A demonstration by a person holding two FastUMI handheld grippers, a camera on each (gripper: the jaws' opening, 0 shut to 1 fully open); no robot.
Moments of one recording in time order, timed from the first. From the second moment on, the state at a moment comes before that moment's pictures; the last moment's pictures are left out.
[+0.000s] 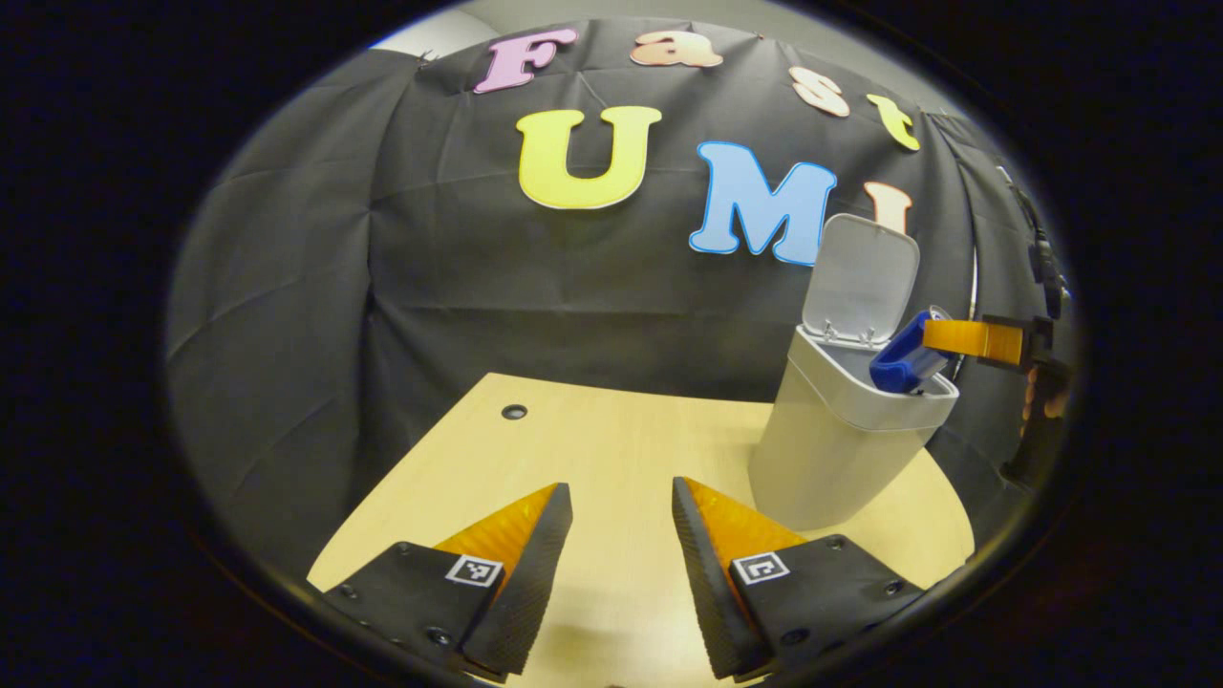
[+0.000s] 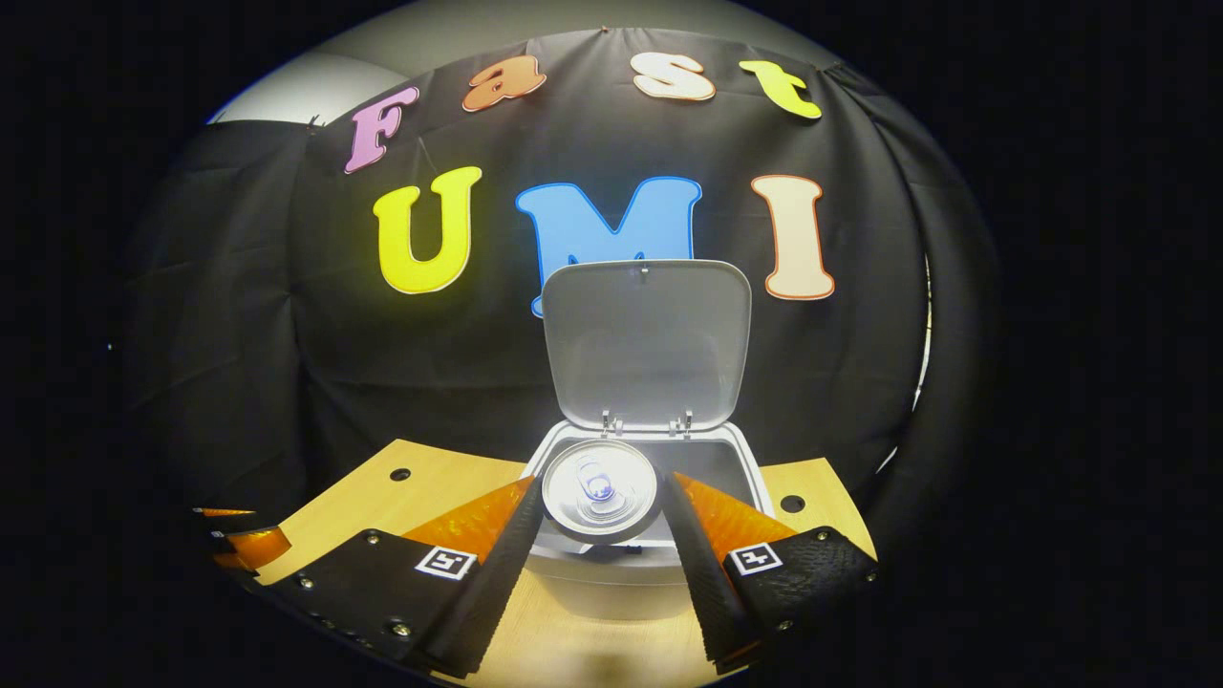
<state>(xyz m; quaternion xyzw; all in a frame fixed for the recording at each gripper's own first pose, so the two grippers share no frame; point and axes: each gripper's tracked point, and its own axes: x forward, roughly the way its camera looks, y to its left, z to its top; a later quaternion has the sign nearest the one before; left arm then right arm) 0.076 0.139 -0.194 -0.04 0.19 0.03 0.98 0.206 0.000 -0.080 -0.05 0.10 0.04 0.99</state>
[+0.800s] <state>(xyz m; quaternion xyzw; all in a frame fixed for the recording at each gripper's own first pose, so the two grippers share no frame) 0.076 0.137 -0.200 -0.05 0.19 0.03 0.98 0.203 -0.004 -0.091 -0.03 0.12 0.04 0.99</state>
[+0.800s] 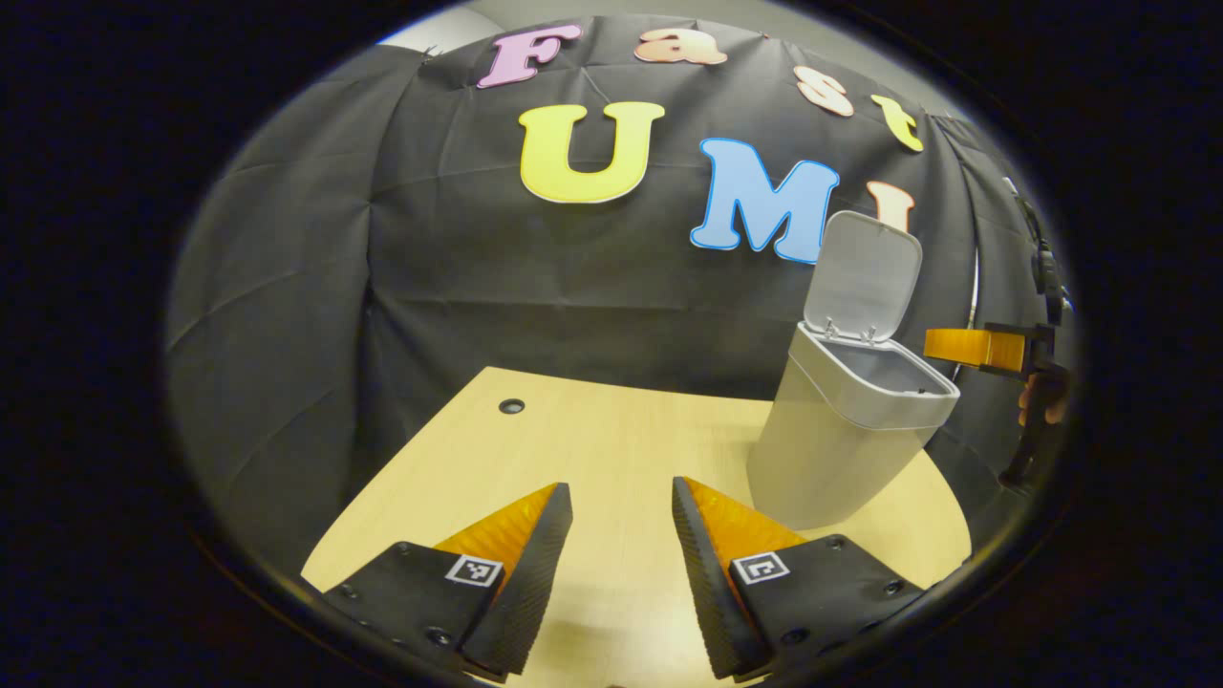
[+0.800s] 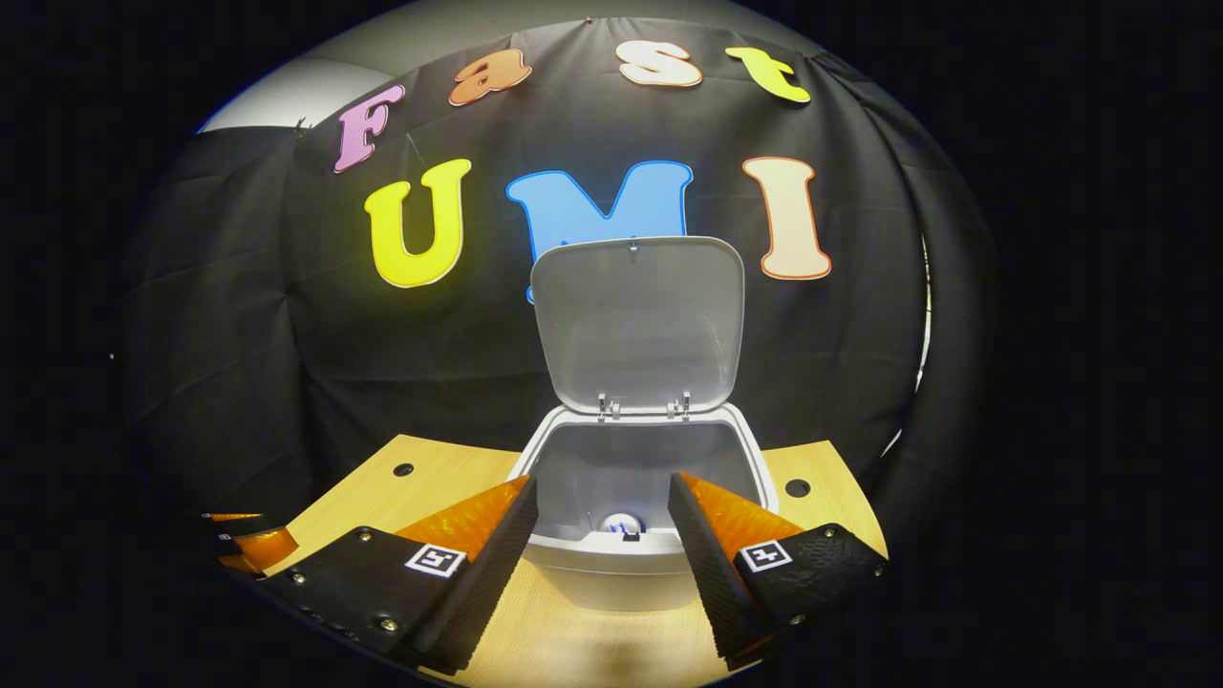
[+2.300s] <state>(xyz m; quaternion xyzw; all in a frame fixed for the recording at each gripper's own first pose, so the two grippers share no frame) 0.084 0.147 -0.205 -0.06 0.20 0.03 0.98 0.268 0.001 0.027 -0.04 0.00 0.02 1.00</state>
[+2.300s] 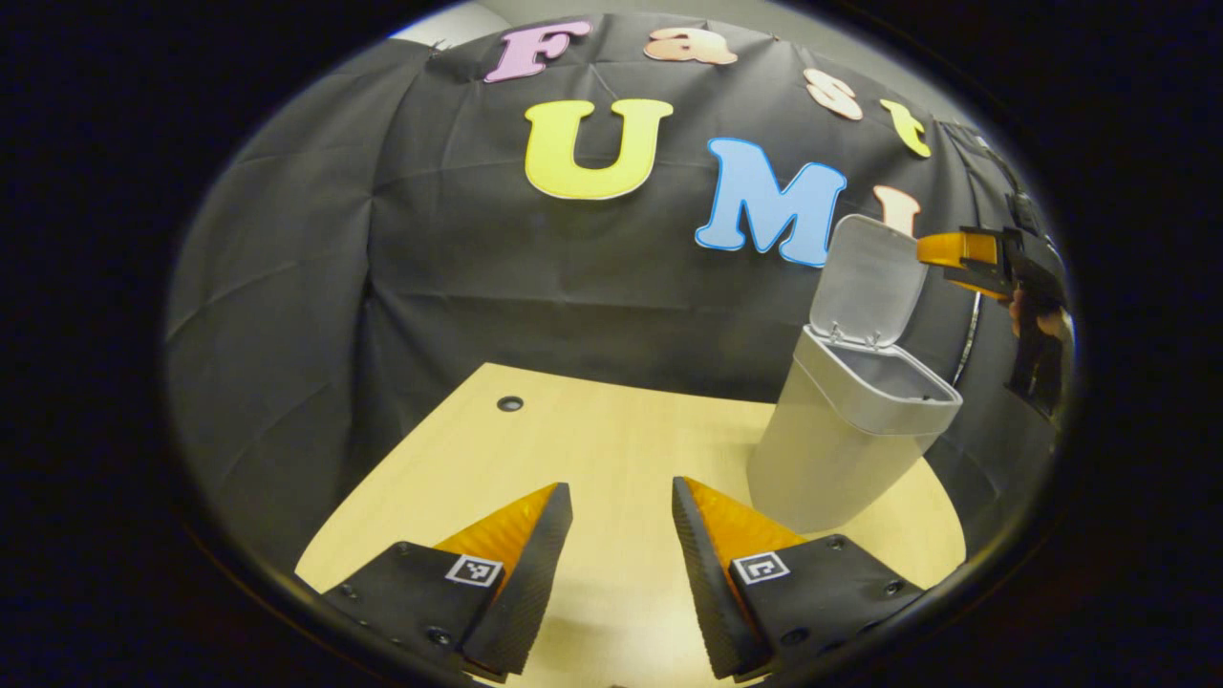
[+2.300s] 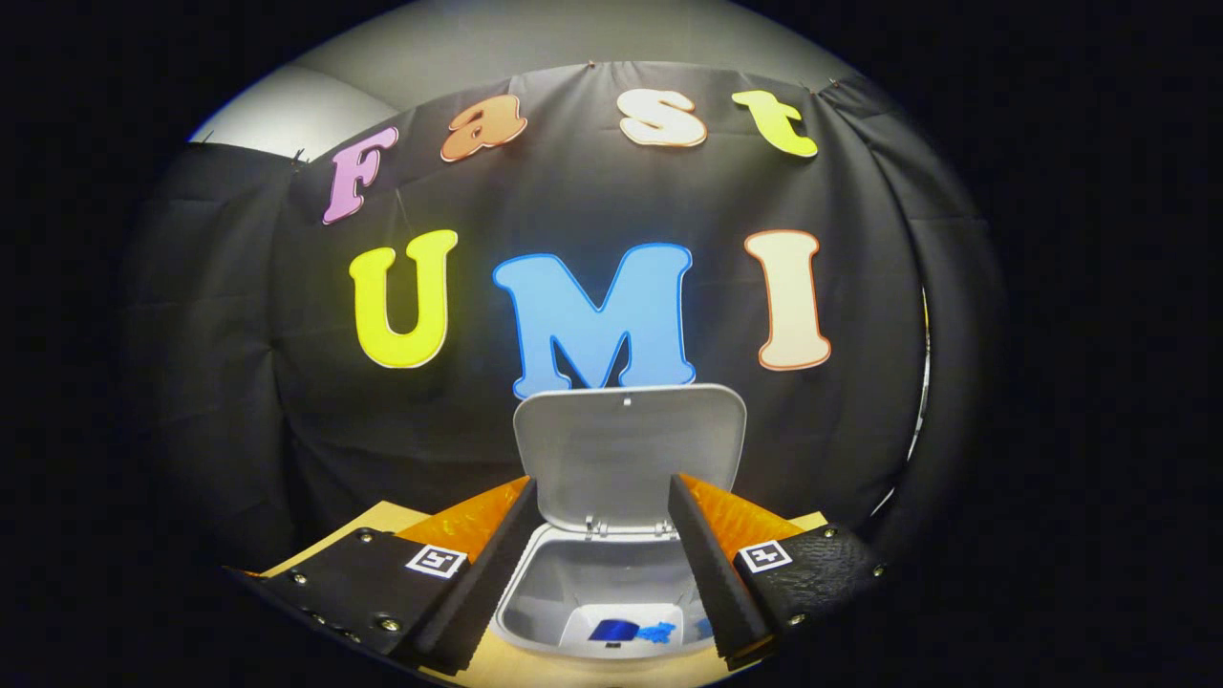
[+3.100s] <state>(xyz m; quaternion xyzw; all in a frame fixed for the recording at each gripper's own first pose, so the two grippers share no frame) 0.087 0.176 -0.216 -0.08 0.22 0.08 0.97 0.341 -0.003 0.105 -0.06 -0.13 -0.03 0.99</state>
